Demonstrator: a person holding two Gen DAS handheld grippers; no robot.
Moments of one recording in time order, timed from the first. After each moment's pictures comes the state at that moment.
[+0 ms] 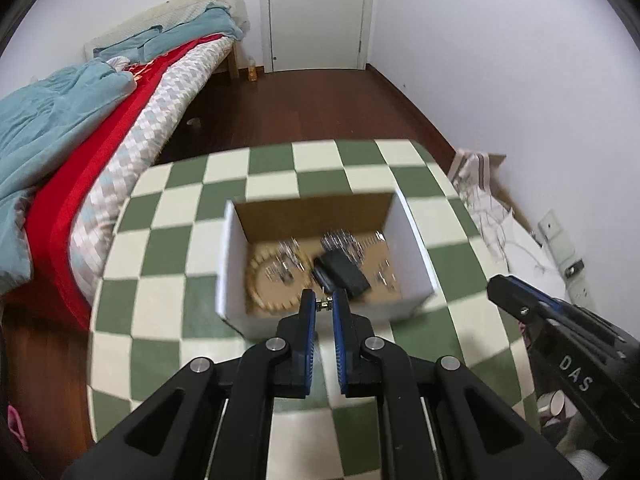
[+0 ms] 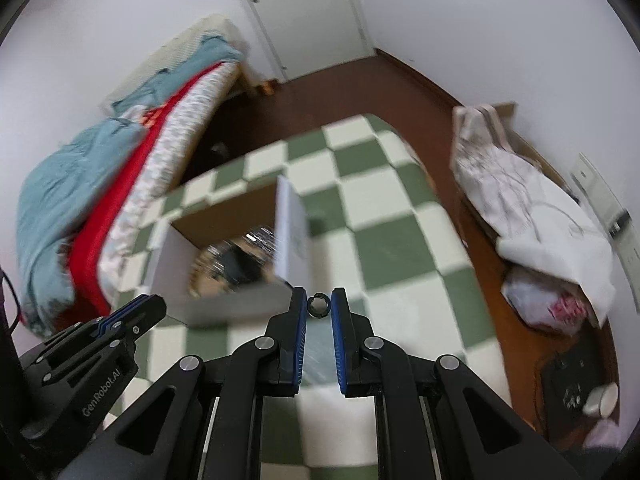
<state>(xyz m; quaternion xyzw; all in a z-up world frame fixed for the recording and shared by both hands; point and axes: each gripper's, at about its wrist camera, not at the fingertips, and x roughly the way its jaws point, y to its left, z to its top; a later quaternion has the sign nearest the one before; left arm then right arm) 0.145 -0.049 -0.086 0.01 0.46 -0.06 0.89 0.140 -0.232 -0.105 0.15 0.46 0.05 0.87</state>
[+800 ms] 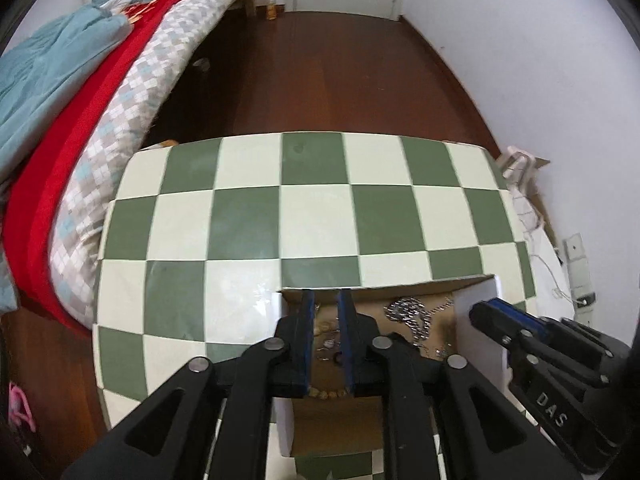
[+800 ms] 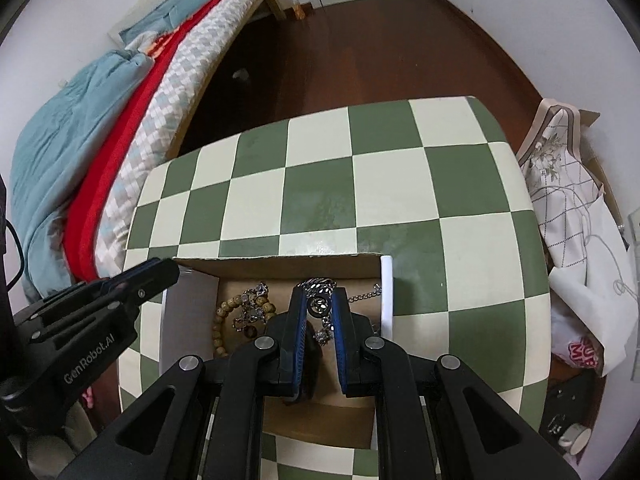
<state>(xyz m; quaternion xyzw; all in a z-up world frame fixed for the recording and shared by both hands) 0.282 -0.003 -0.113 -0.03 0.57 -0.03 0.82 0.301 -0.168 -0.141 0.10 0.59 0.10 0.79</state>
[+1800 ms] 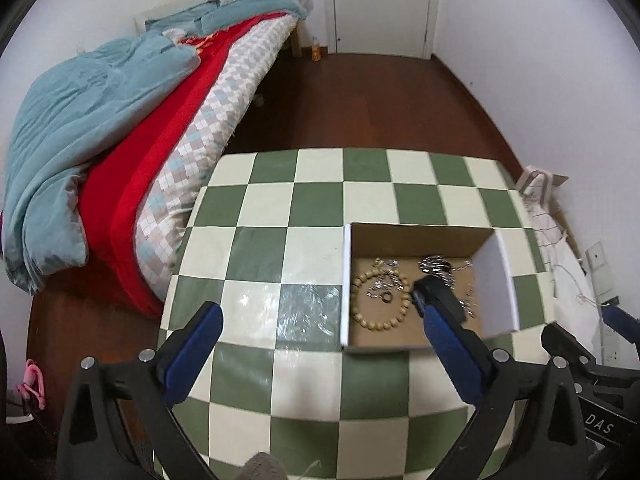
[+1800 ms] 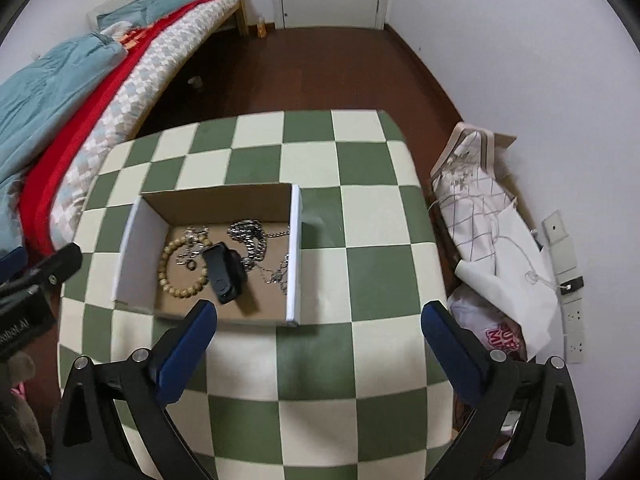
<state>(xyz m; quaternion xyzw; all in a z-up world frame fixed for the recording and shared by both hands) 0.162 0.013 -0.056 0.00 0.49 0.05 0.87 0.185 -0.188 -0.076 0.00 0.54 0.00 0.84</state>
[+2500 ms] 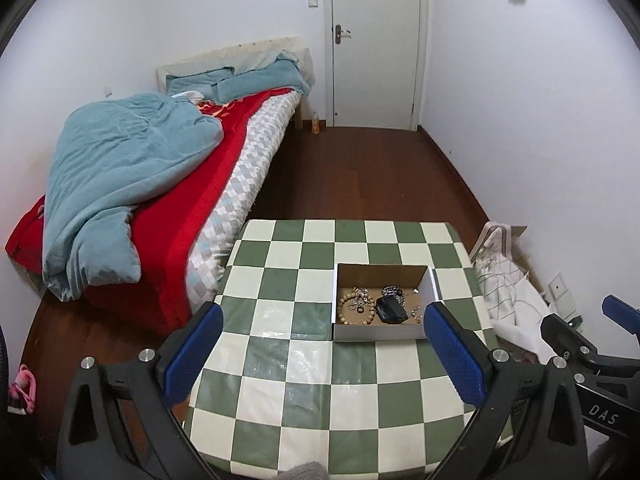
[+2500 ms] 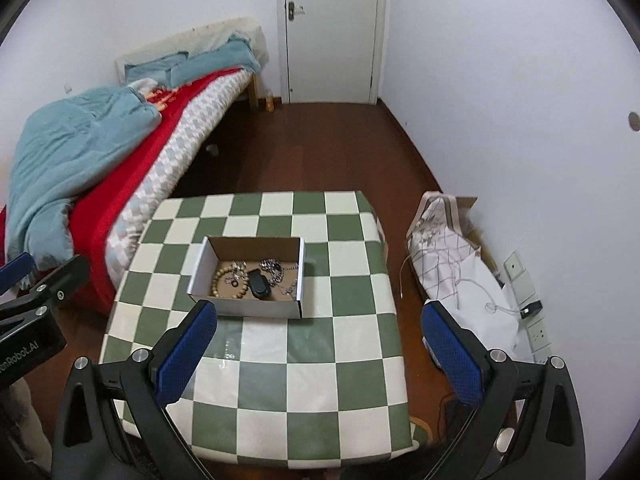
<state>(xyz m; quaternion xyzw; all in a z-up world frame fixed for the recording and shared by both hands) 0.027 0.008 0.076 -0.02 0.37 0.04 0.93 0.047 -0.195 0.086 -0.01 0.42 0.00 0.91</state>
